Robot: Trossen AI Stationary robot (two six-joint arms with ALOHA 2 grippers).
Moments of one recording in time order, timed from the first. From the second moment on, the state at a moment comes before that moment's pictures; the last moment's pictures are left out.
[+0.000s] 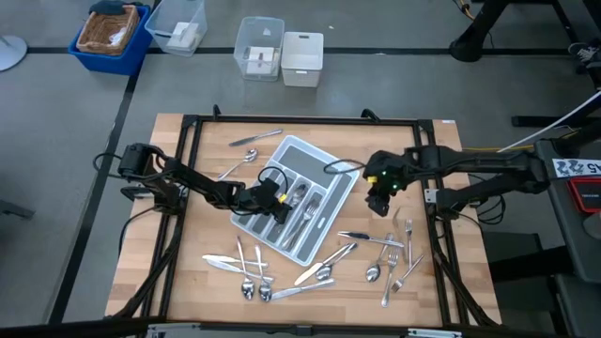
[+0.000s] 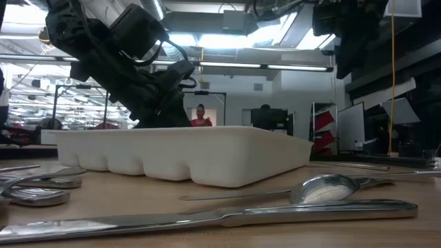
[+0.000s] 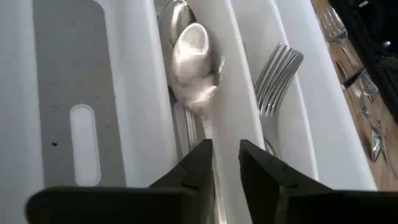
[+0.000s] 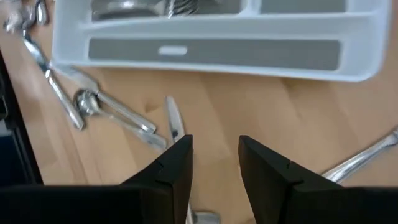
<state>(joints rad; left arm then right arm) -0.06 1.66 0.59 0.39 -0.22 -0.99 -0.05 1.18 1.05 -0.97 -0.15 0.41</state>
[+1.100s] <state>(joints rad) -0.06 1.38 0.59 0.40 -0.11 -0.83 0.51 1.61 1.05 -0.97 -0.01 0.56</state>
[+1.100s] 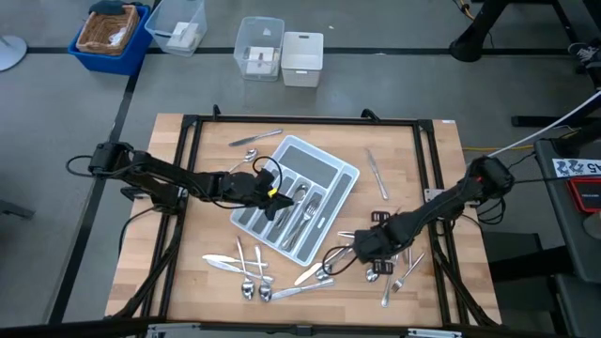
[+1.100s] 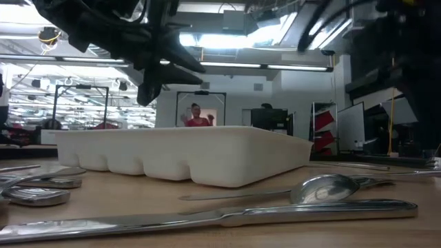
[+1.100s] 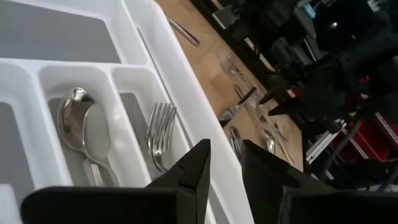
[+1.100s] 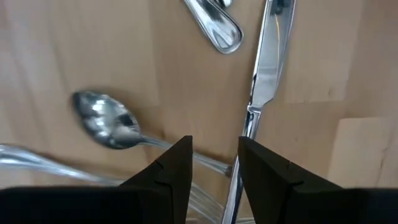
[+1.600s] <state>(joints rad) -0.06 1.38 0.59 0.36 -0.11 -0.82 0.50 1.75 1.05 -0.97 0.09 0.56</state>
